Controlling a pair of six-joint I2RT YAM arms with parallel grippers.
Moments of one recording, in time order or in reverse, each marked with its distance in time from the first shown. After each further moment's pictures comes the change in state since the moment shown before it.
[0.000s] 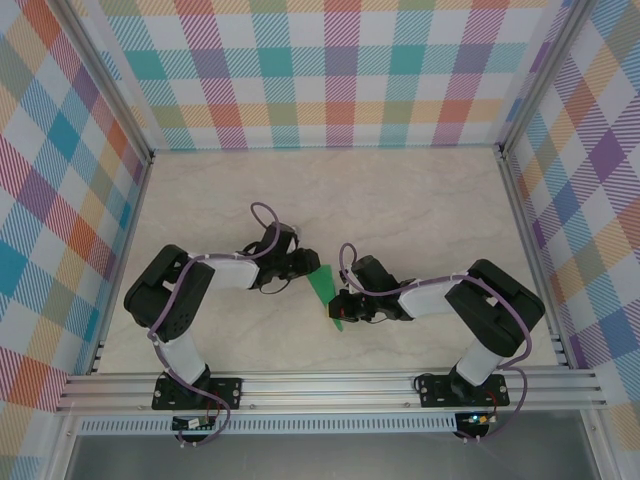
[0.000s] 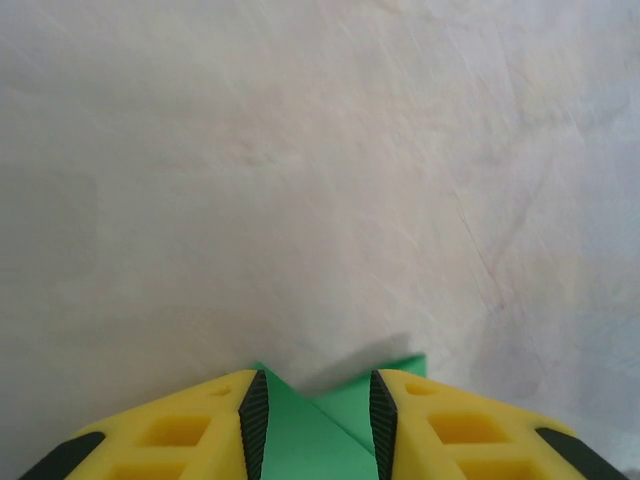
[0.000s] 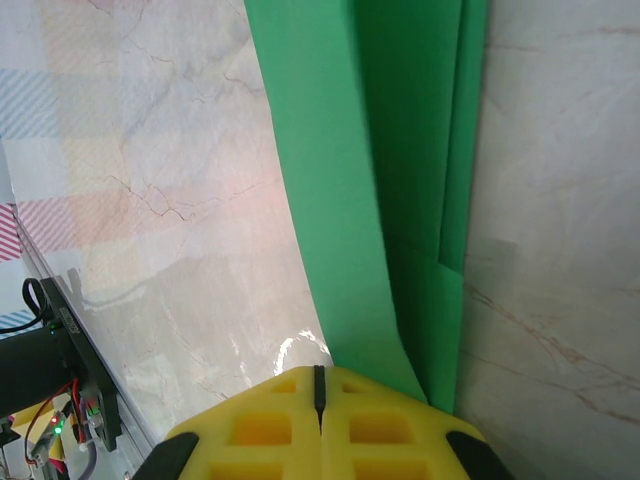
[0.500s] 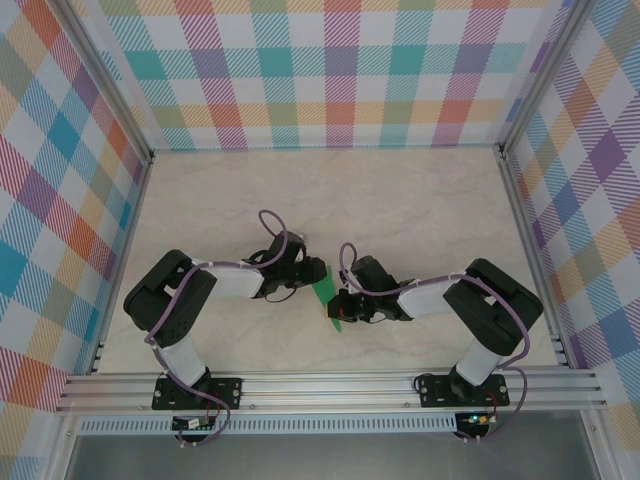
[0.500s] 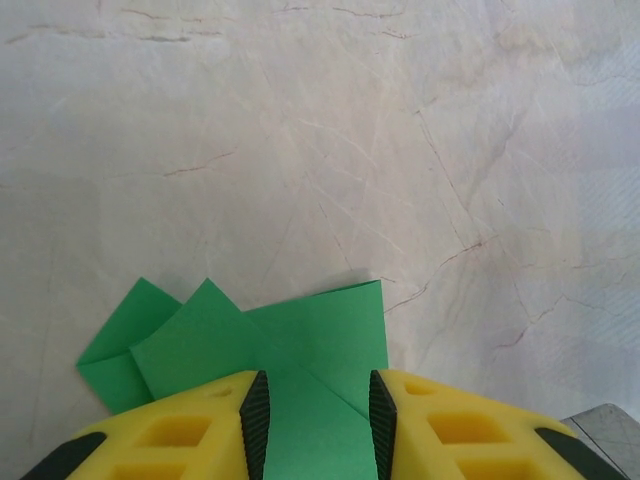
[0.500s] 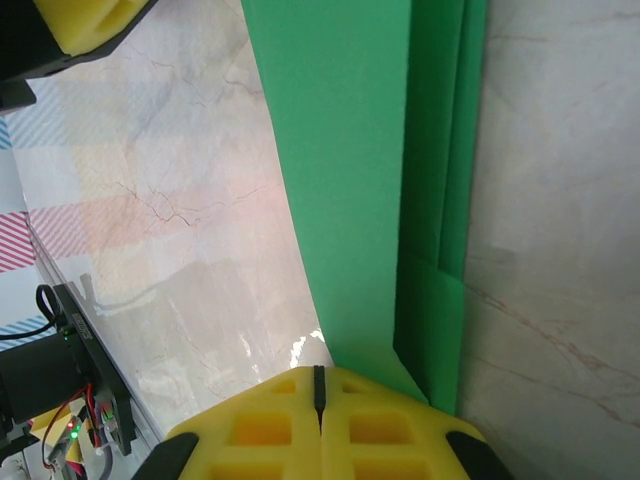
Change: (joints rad) left arm -0.092 -0.023 -0.043 0.031 -0.034 -0.036; right arm 0.003 0.010 0.000 0.019 -0.003 0.037
